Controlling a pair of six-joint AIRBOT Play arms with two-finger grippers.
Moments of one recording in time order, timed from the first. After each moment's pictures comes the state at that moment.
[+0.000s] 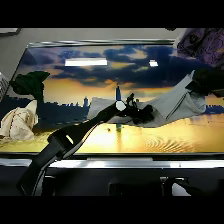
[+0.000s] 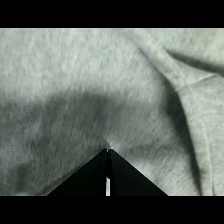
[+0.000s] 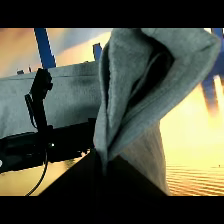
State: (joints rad) left arm -0.80 -2.28 2.02 0.44 -0.75 -1.89; right arm -0.27 -1.24 1.62 -1.14 1.54 1.68
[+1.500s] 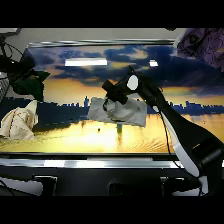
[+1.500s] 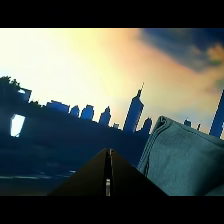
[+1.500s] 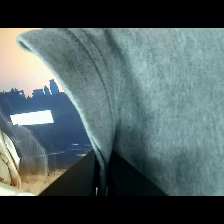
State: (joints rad) left arm 0.16 -1.67 2.03 1.25 -1.51 -1.80; right arm 0.49 -1.69 1.62 -1.12 0.92 2.29
